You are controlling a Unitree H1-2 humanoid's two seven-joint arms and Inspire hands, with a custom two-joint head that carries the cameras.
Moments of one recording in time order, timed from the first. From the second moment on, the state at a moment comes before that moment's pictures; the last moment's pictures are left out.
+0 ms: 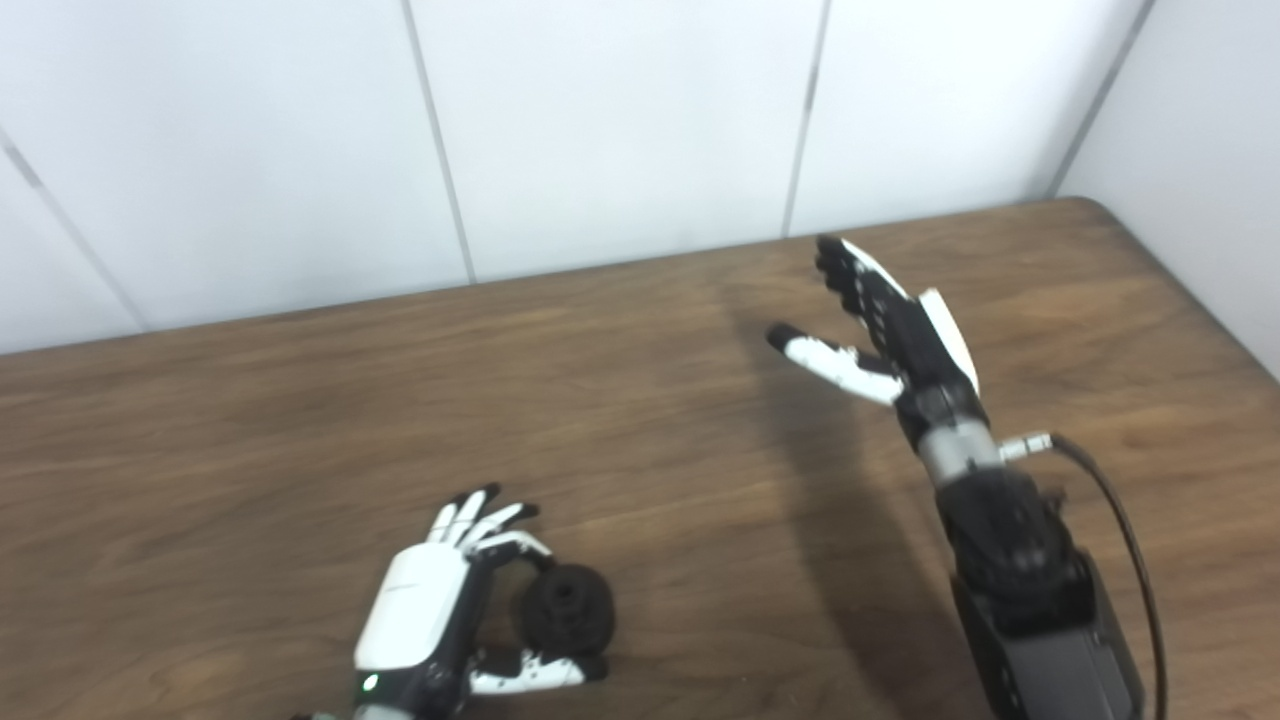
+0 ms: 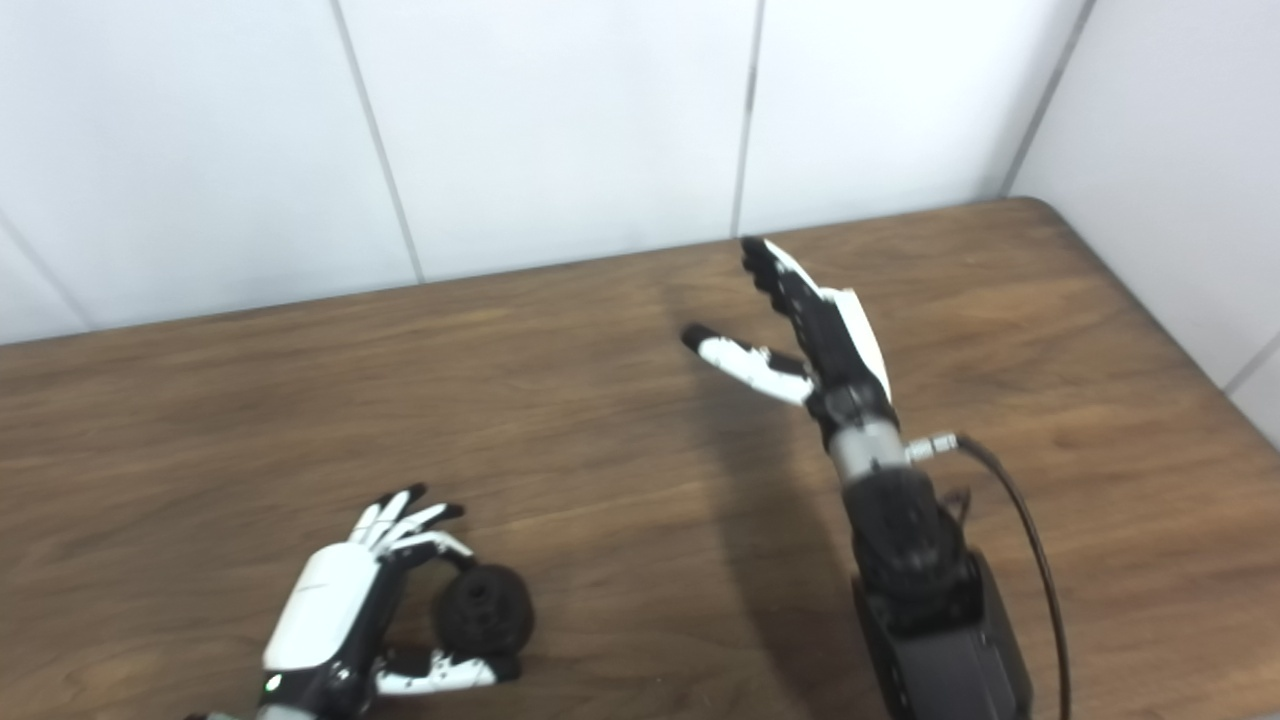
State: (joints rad) left arm 0.09 0.23 -0.36 -0.22 0.83 -0.02 0.00; right arm -0.18 -0.21 -0.03 -0.38 -0.26 0.45 -0.02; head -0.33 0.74
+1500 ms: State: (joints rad) left arm 0.12 0.26 -0.29 -0.25 0.82 -0.05 -0.04; right arm -0.54 -0.51 0.07 0.15 -0.91 0.47 0.41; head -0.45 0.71
